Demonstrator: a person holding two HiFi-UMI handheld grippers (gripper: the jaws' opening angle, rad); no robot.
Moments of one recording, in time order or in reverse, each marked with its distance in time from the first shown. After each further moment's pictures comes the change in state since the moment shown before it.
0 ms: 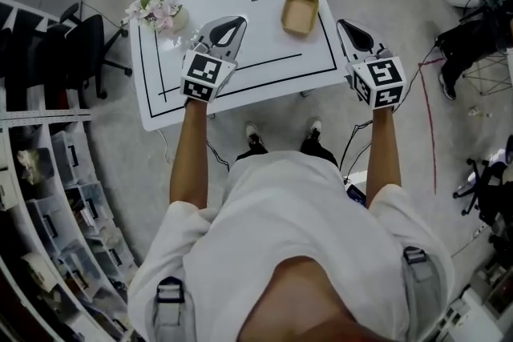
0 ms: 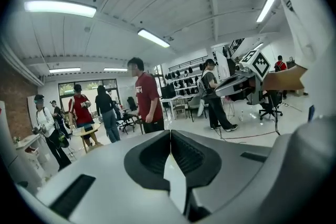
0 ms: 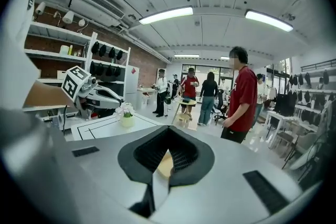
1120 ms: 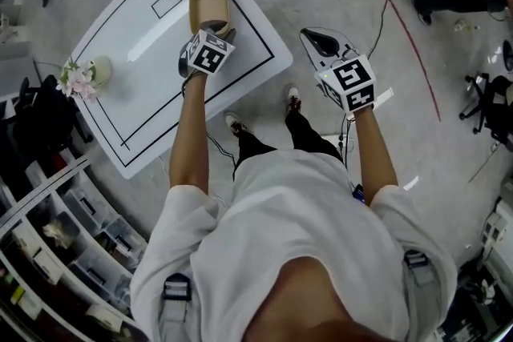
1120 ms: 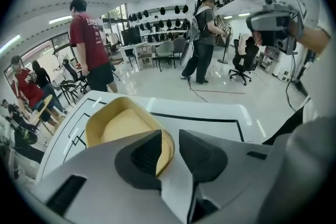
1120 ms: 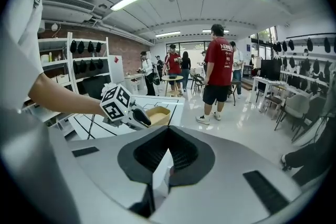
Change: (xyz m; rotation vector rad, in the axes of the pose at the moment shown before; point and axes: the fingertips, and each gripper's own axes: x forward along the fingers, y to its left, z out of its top) left arm 0.278 -0.159 -0.158 0.096 0.591 -0.400; right arm -0.041 -0.121 -0.164 0.215 0.229 -0.052
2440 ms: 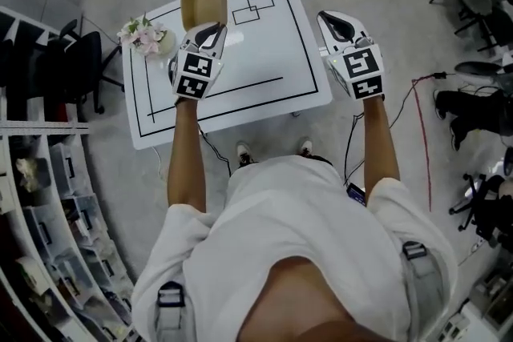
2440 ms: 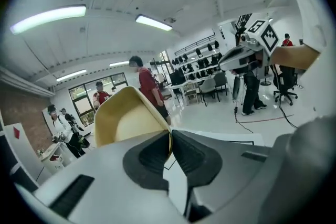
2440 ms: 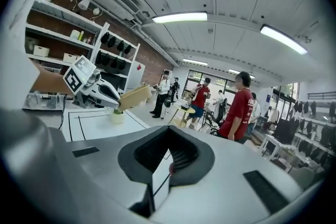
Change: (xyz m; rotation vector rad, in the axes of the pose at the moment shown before) left arm -0.313 0.083 -0.013 -0.103 -0.377 0.543; right arm 0.017 0.098 0.199 -0.399 -0.263 0.039
